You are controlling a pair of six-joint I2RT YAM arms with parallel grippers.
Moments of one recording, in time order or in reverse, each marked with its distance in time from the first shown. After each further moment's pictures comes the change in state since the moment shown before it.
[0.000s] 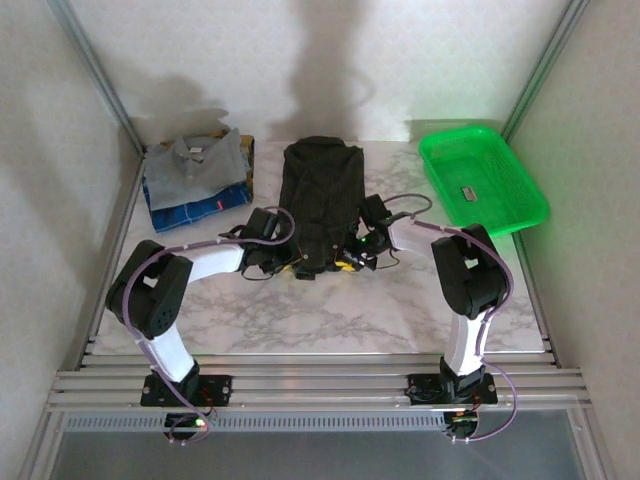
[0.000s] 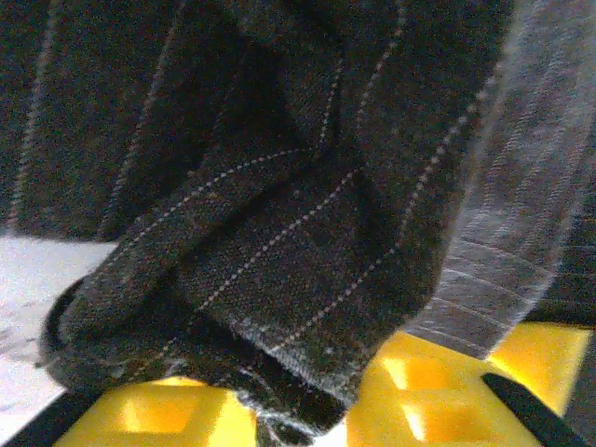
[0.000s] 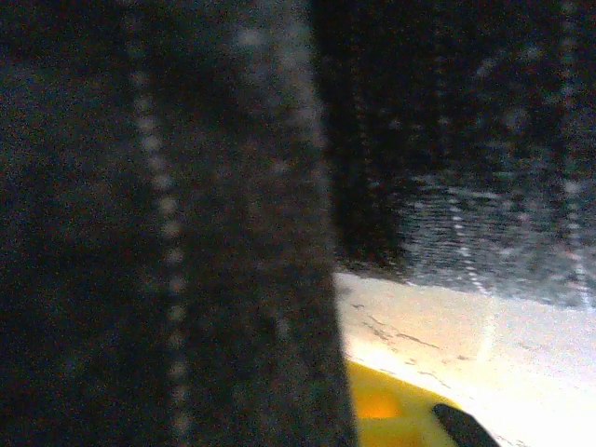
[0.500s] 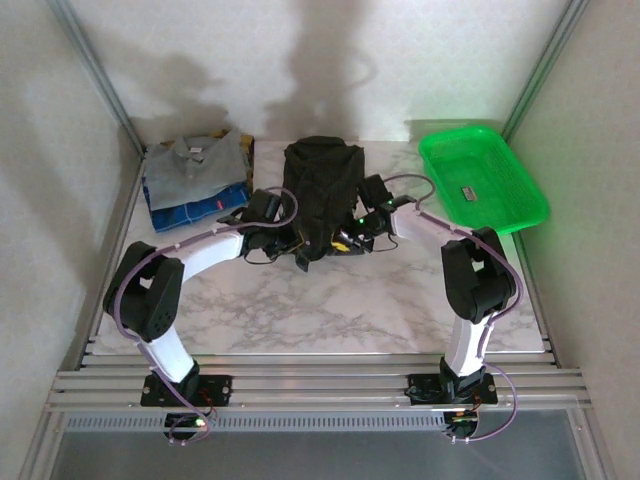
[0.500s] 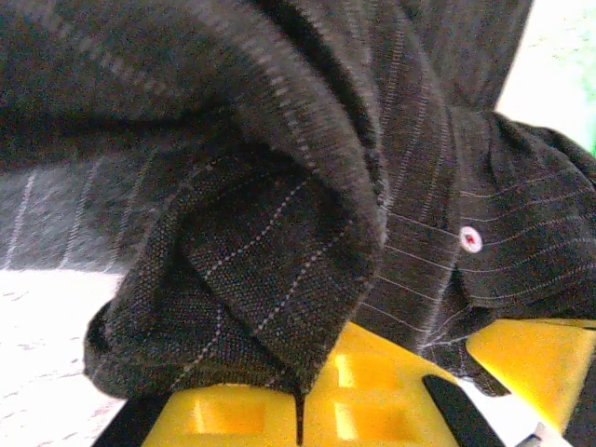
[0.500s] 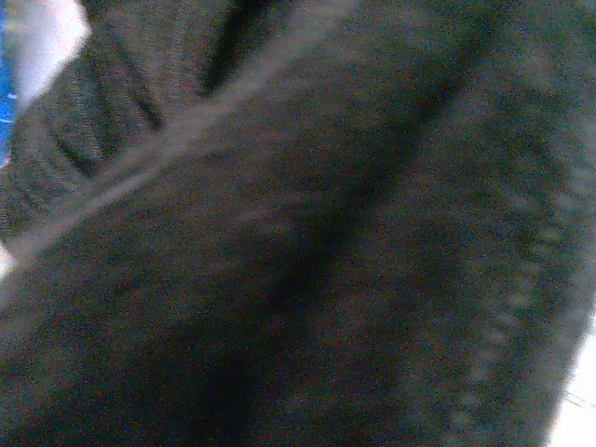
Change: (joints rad) left arm 0.001 -0.024 0.163 -0.136 0.005 0.019; right arm -0.001 -0.041 0.171 -0.095 0.002 0.018
